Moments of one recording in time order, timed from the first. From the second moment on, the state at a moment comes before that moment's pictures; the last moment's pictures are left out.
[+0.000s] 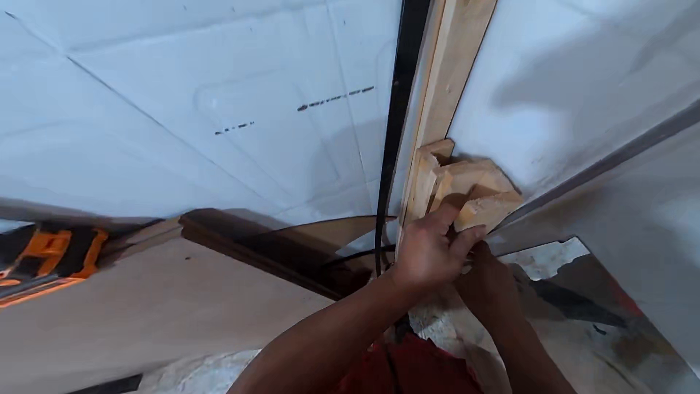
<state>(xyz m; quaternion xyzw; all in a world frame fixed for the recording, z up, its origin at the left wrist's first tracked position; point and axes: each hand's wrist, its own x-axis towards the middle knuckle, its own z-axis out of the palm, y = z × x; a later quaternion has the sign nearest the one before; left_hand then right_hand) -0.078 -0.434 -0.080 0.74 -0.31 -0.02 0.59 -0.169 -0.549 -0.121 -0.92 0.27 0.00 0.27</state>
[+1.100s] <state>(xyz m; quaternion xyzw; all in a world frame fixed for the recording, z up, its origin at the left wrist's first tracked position) 0.014 -0.408 -0.118 0.80 -0.01 -0.08 0.60 -0.200 -0.536 -0.168 -0.88 0.30 0.24 0.27</state>
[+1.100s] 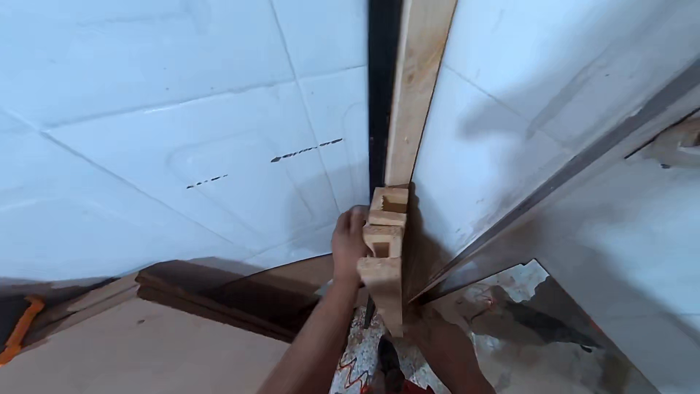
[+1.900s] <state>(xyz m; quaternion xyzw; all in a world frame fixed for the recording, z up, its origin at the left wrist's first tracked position) 0.004 -0.418 -0.109 0.81 -0.25 -0.11 0.53 -0.168 -0.533 -0.175 -0.88 0.34 -0.01 0.32</state>
